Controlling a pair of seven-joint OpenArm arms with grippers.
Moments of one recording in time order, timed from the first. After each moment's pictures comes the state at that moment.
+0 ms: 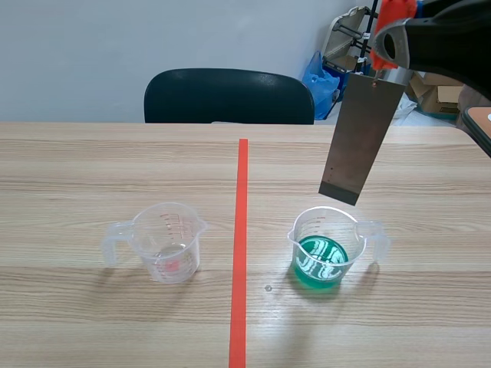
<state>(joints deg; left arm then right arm) 80.3 -25.8 -40.2 96.4 11.1 -29.9 -73.6 -10.6 47.2 13.5 121.9 52.9 45.4 -28.7</state>
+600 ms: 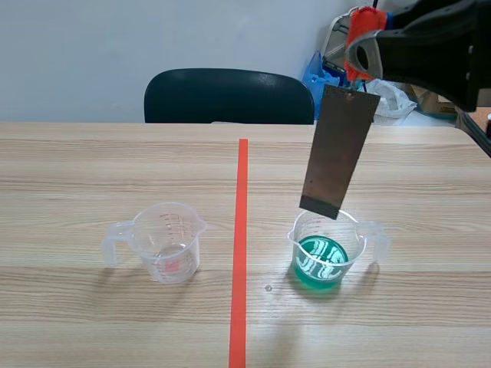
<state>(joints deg) 80.3 -25.8 -40.2 96.4 11.1 -29.9 -73.6 -6.5 47.2 7.1 121.9 52.9 45.4 -29.5</state>
